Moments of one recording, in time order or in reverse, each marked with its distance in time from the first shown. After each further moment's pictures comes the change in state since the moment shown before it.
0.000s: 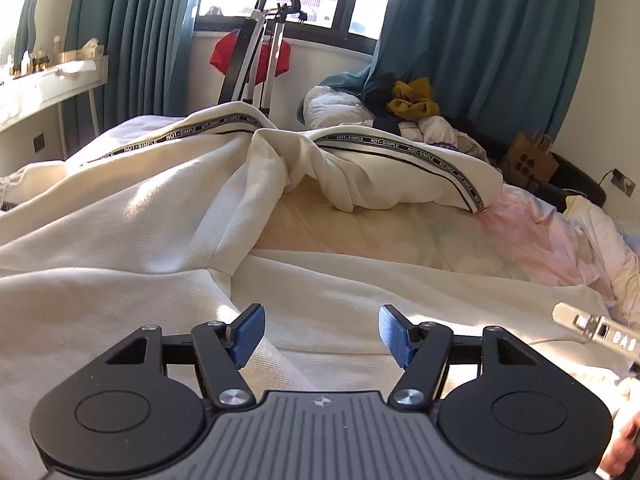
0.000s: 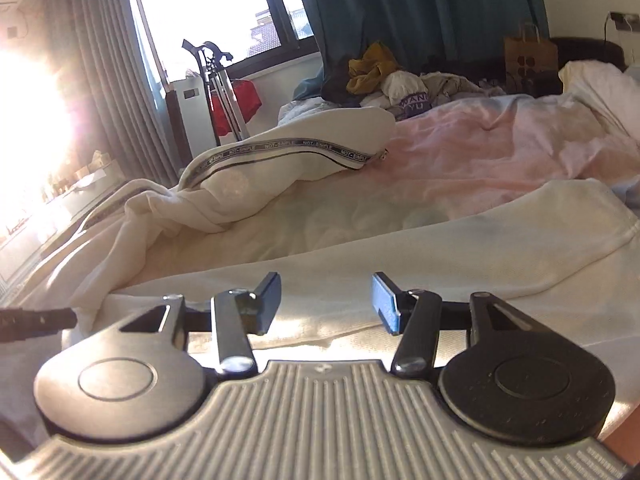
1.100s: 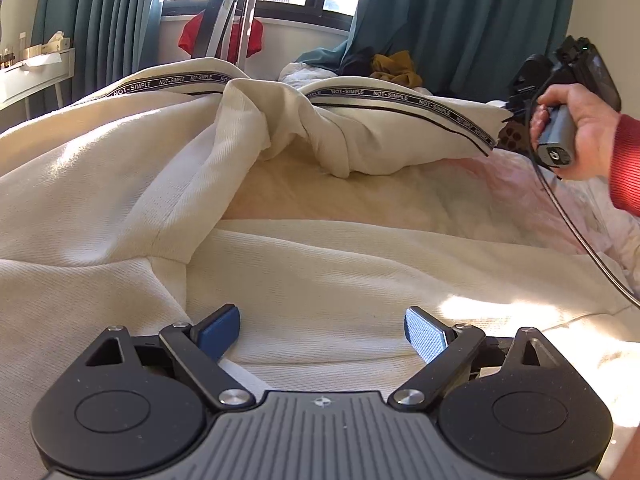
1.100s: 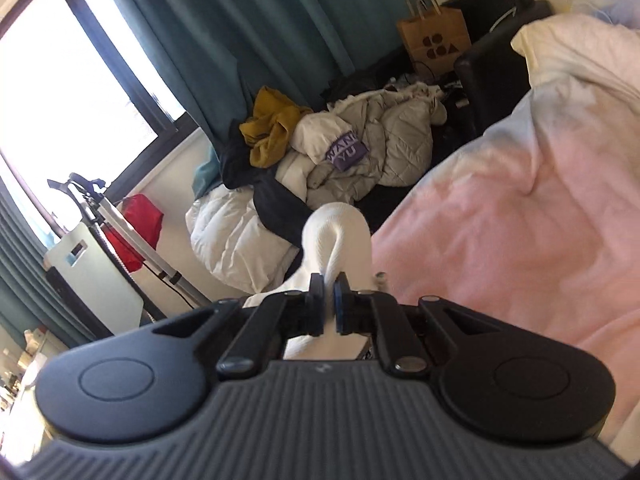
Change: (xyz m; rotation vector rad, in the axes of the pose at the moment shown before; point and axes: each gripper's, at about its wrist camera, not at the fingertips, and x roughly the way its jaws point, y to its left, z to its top) left arm 0.079 0.018 -0.017 0.008 0.049 -0.091; right arm 0.198 0.001 0.179 0.377 -0.147 -0.214
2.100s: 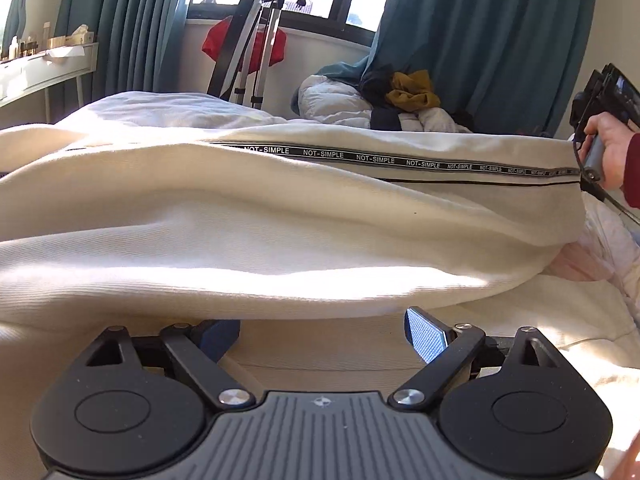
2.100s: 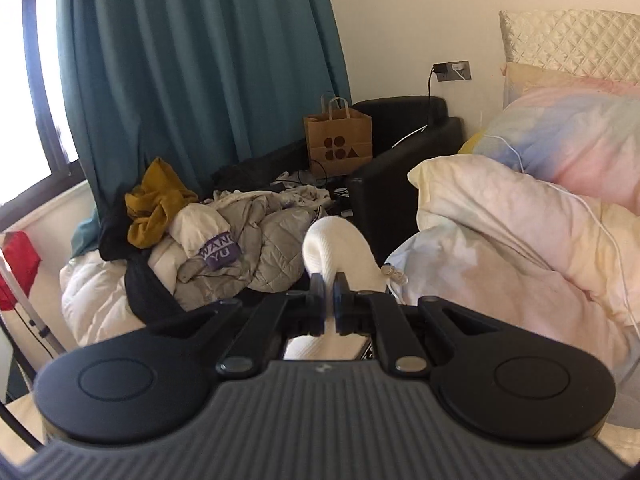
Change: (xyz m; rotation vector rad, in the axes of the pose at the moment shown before) left arm 0.006 0.028 0.017 -0.062 -0.029 0.021; right arm 0.051 -0.036 0.088 -0.178 -0.210 -0.425
